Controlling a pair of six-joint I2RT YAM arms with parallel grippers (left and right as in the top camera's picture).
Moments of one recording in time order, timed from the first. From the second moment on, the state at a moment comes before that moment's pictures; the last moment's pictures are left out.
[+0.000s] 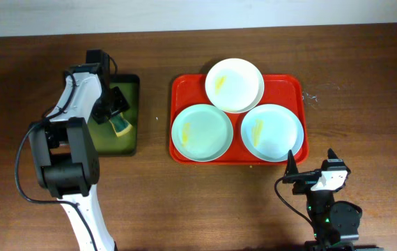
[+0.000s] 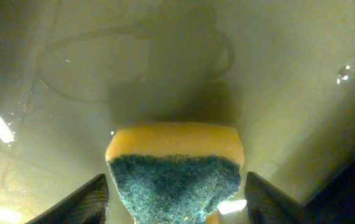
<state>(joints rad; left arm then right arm) 0.04 2.22 1.72 -0.96 -0.04 -0.47 0.02 0.01 0.01 -0.08 0.01 0.02</state>
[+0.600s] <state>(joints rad) 0.05 2.22 1.72 -1.09 0.11 -0.48 0.02 0.01 0.01 -0.08 0.01 0.02</state>
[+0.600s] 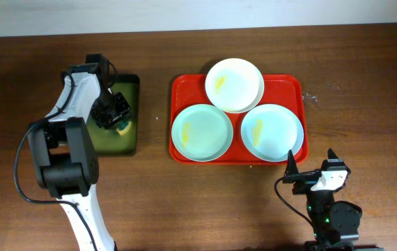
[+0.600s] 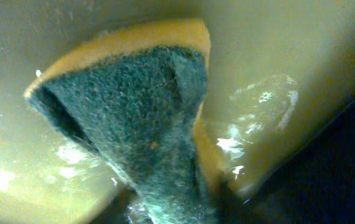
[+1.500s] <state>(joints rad) 0.05 2.23 1.95 -1.28 -0.01 -0.48 0.02 0.01 0.01 -0.08 0.01 0.02</state>
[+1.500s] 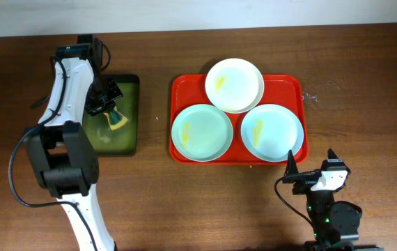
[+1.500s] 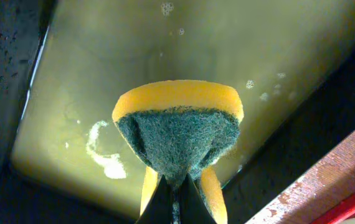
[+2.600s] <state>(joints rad) -0.63 2.01 1.44 -0.70 0.03 -0.52 0.02 0.01 0.01 -0.08 0.01 0.02</state>
